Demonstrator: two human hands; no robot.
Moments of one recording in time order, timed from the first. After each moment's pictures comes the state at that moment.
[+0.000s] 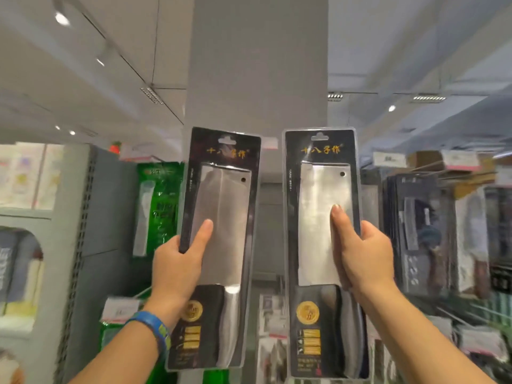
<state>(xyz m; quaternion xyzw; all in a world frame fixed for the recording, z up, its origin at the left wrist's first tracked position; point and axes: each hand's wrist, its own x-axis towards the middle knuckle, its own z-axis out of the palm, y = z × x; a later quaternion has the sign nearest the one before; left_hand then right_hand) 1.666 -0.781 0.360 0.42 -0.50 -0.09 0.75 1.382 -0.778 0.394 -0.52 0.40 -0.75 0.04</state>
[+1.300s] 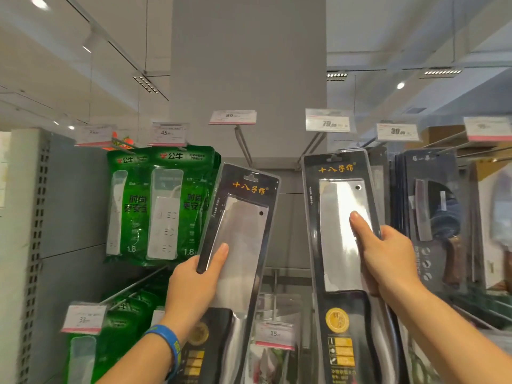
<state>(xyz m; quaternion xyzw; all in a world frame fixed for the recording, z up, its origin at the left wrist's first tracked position) 1.610 -0.878 0.317 0.51 -0.53 -0.09 0.66 1.300 -0.879 0.376 -0.50 0.51 -0.70 0.05</state>
